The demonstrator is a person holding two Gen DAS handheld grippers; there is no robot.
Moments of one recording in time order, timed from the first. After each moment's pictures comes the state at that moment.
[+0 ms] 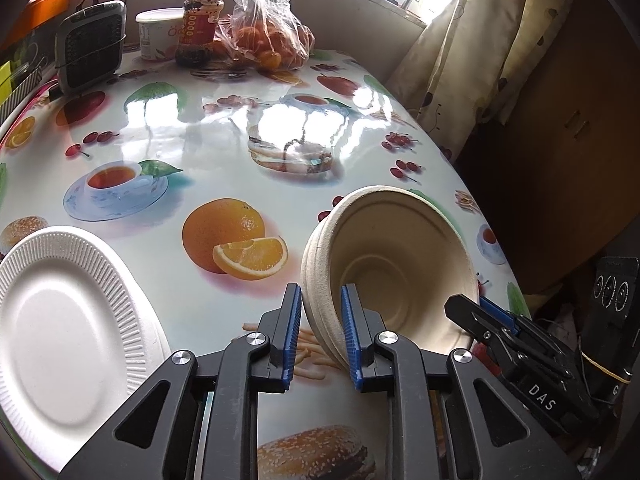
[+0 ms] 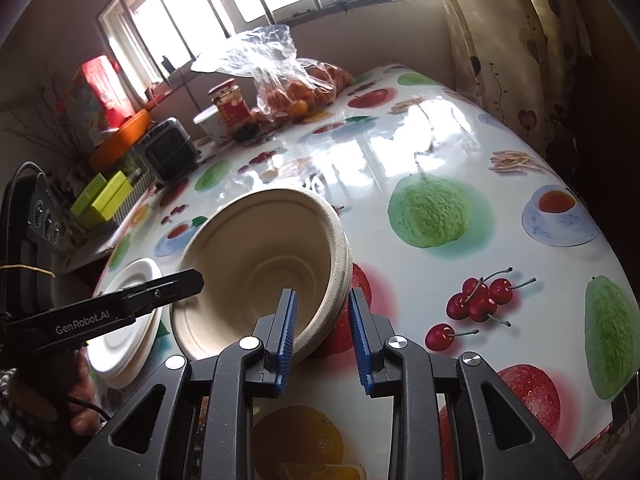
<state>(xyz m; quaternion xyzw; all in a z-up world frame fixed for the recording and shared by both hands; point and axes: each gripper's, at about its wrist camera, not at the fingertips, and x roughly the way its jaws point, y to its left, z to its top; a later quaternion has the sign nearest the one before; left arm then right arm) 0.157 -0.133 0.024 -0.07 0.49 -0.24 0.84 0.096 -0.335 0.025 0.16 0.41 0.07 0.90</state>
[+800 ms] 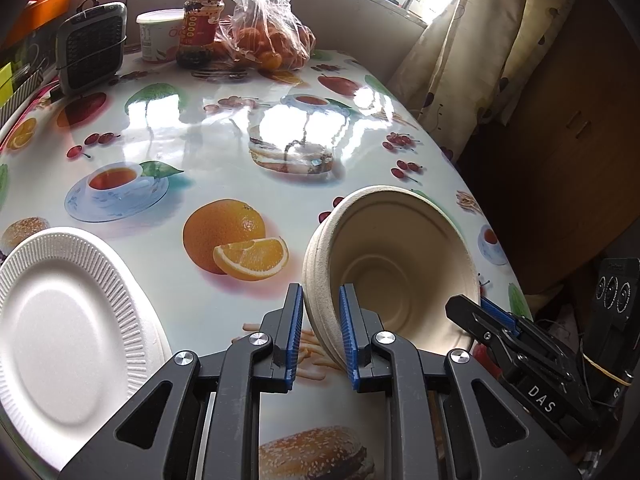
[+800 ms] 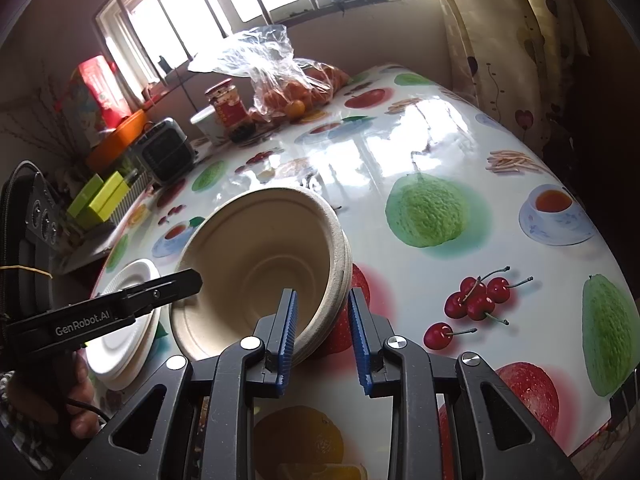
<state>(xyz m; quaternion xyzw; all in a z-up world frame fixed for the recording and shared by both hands) 0.159 -0.132 0.025 -0.07 0.49 -0.24 0.84 0.097 -0.336 0.025 0.16 0.41 0.07 0.90</state>
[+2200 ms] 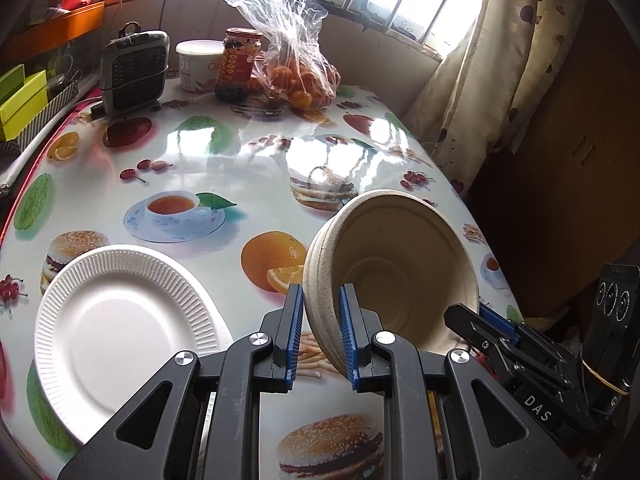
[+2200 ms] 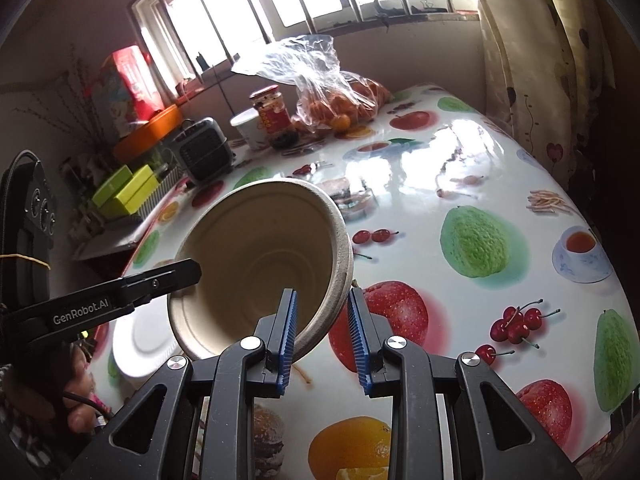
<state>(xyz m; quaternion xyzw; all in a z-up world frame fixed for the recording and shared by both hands) 0.139 -0.097 0.060 -0.08 0.45 -0.20 0.87 0.099 -0.295 0.056 0.13 0.39 0.10 0.90</state>
